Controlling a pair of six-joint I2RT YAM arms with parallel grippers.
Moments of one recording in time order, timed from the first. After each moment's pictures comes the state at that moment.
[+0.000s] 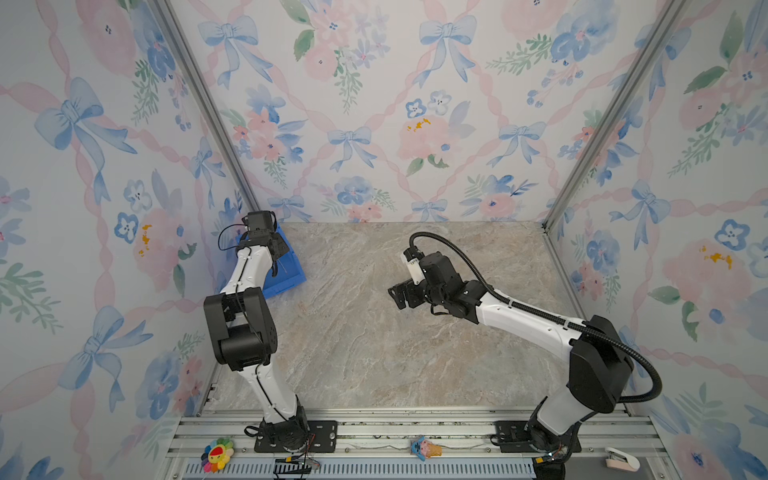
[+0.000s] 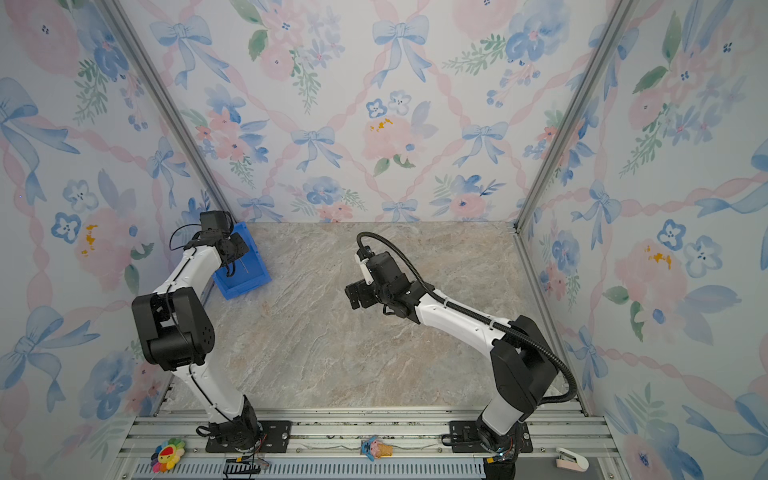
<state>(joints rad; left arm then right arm) 0.23 1.90 1.55 -0.48 -0.18 -0.40 0.78 1.64 1.23 -0.23 0.02 0.23</state>
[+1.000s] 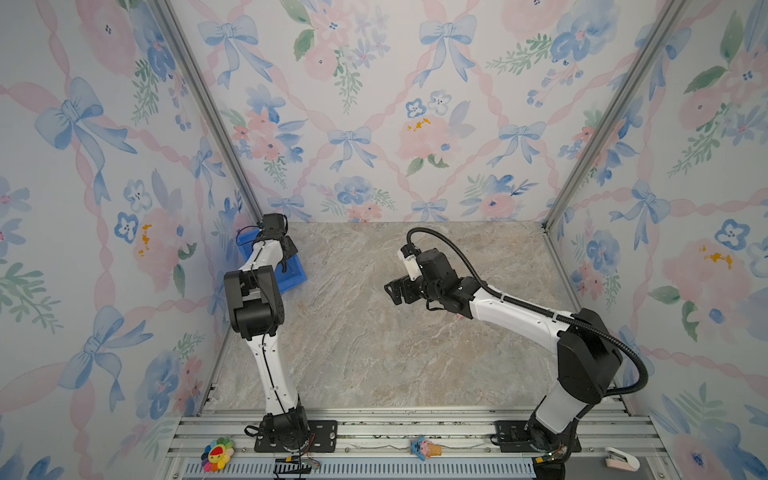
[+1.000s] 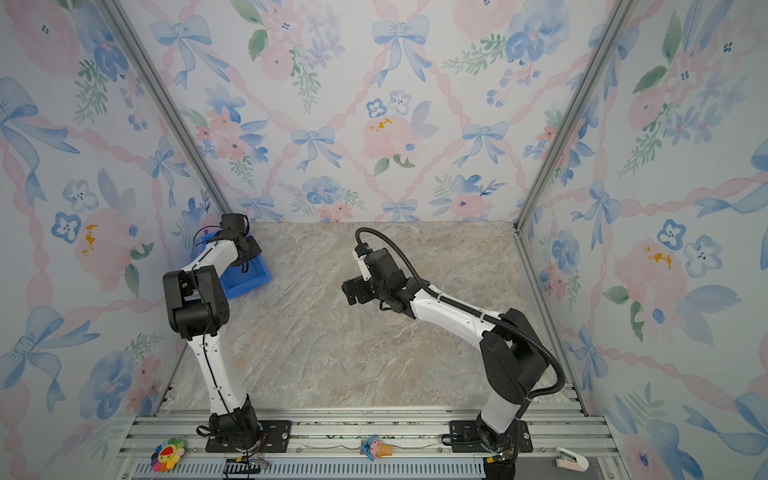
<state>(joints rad) 0.20 2.20 1.74 -0.45 -0.20 -0.39 0.77 1.71 1.27 -0.20 -0.02 0.25</state>
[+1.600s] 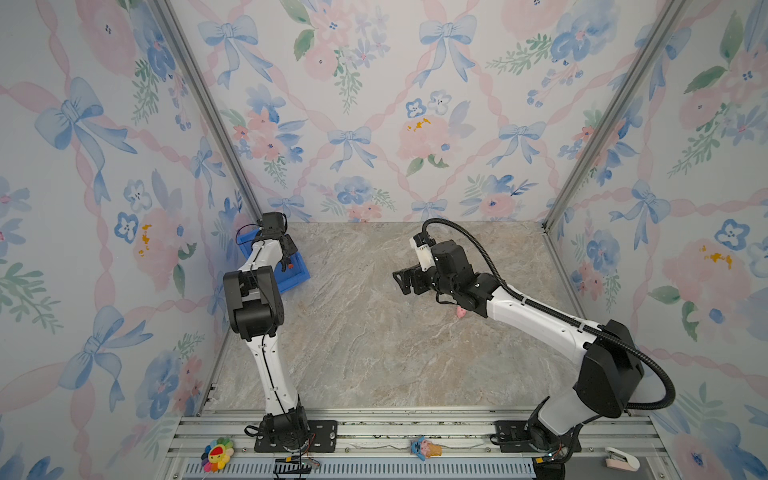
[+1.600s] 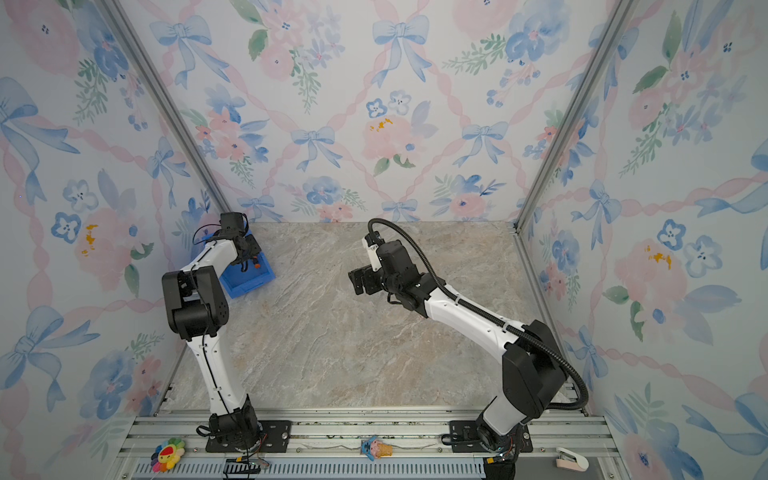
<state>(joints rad) 0.20 2.17 1.74 -0.44 -0.19 -0.36 0.72 1.57 1.26 -0.21 0.02 0.22</state>
